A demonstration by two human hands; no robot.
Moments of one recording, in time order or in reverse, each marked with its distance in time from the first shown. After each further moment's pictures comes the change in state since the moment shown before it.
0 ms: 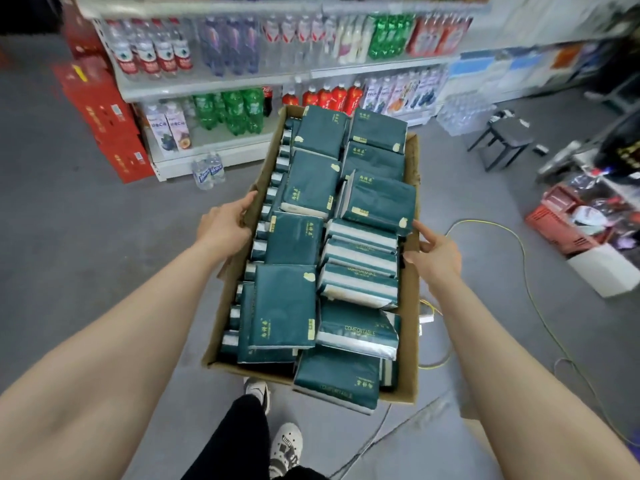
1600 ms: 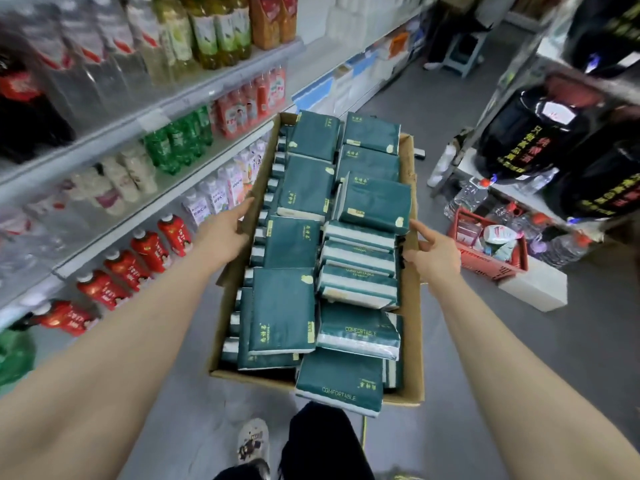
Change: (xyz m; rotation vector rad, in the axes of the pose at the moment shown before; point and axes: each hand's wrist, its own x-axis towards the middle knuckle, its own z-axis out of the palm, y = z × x) left_hand 0.884 0.600 0.229 0.110 -0.234 0.536; right_hand 0.877 -0.117 -0.253 0.091 0.398 0.280
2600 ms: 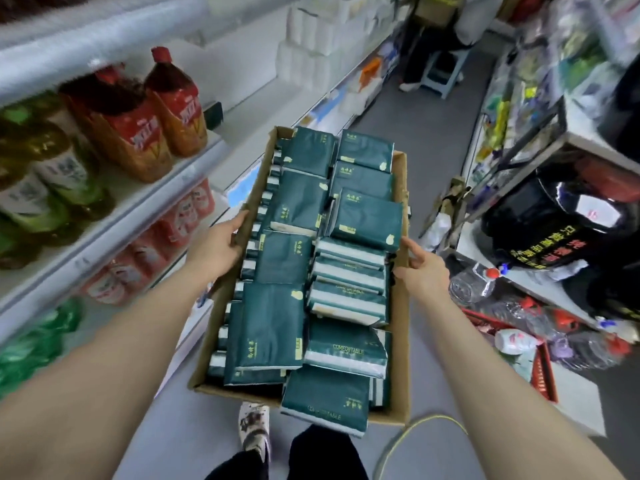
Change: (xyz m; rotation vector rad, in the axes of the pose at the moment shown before) left_hand 0.707 0.139 0.057 -0.007 -0.036 0.060; right_hand 0.649 -0.207 0.050 -0.046 0.049 0.077
